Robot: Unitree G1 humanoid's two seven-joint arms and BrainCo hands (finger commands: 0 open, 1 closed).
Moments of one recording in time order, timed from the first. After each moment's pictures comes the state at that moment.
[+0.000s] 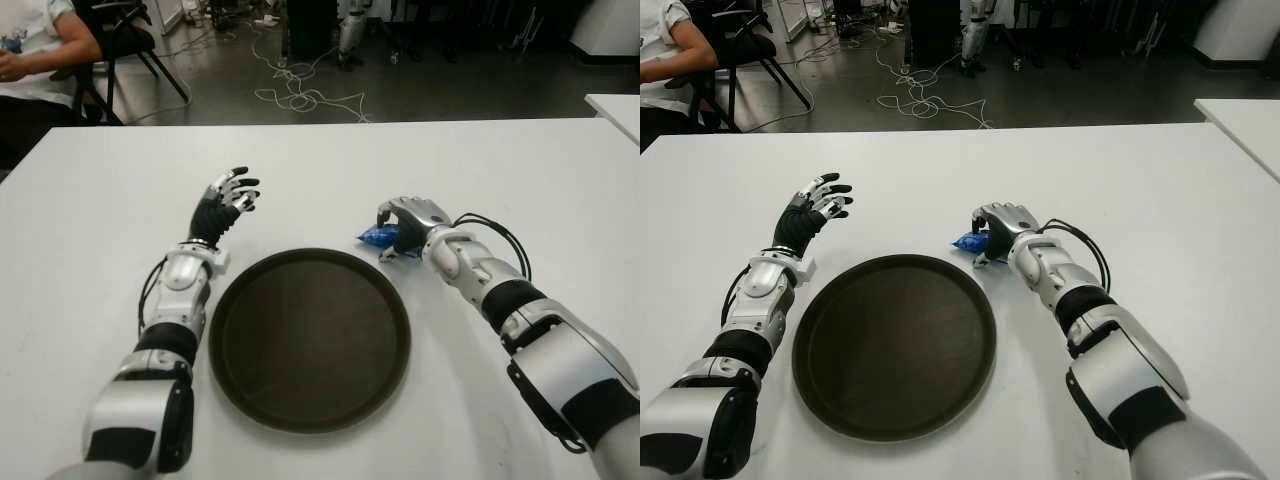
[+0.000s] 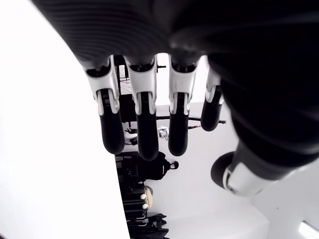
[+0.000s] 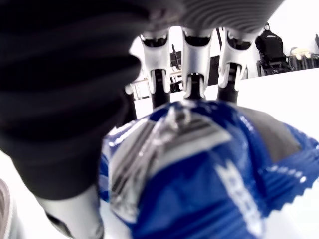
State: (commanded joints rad) left arm -0.63 0.11 0.13 1.05 -0.05 -0.46 -0.19; right arm -0.82 -0.18 0.58 1.25 -0.69 -0.21 -0.14
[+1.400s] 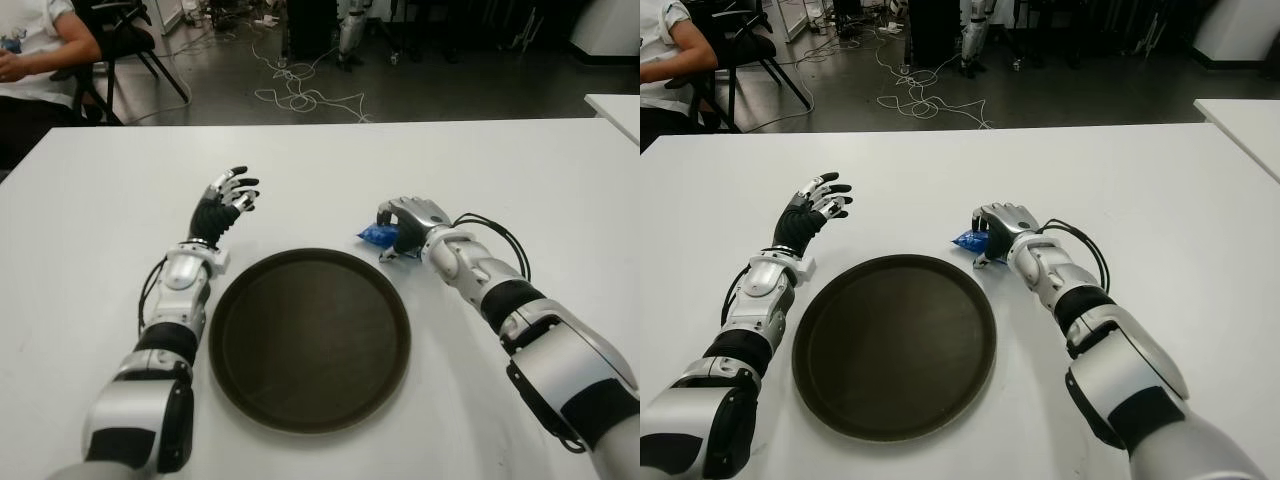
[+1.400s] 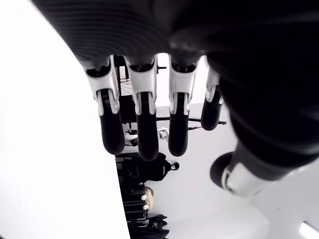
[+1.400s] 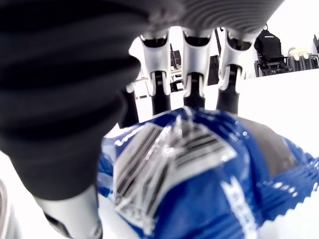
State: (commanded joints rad) left arm -0.62 0.10 0.13 1.04 -0.06 -0.45 -0.19; right arm -0.82 -0.19 0.59 1.25 -0.70 -0.21 -0.17
